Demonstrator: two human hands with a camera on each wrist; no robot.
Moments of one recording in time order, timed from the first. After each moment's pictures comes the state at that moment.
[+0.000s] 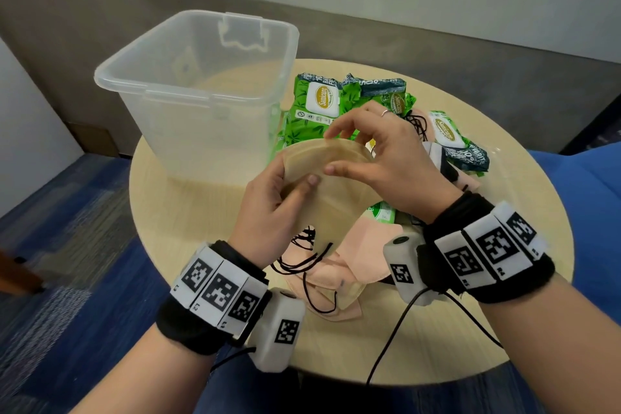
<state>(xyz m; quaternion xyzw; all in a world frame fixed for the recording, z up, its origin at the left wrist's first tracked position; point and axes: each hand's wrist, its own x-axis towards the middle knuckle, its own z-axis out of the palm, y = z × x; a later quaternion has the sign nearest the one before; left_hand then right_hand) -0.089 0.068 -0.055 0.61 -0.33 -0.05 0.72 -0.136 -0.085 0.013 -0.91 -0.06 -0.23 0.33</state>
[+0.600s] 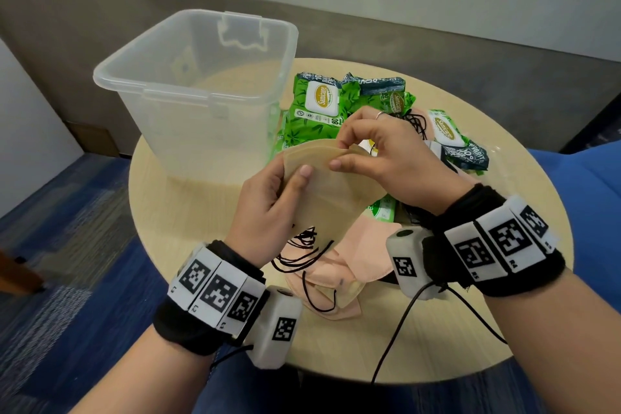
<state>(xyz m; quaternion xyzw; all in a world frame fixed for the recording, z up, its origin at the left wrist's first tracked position) -0.091 0.071 -0.052 0.62 -0.32 -0.03 0.71 -0.137 -0.090 0.021 -0.93 -0.04 -0.15 0.34</state>
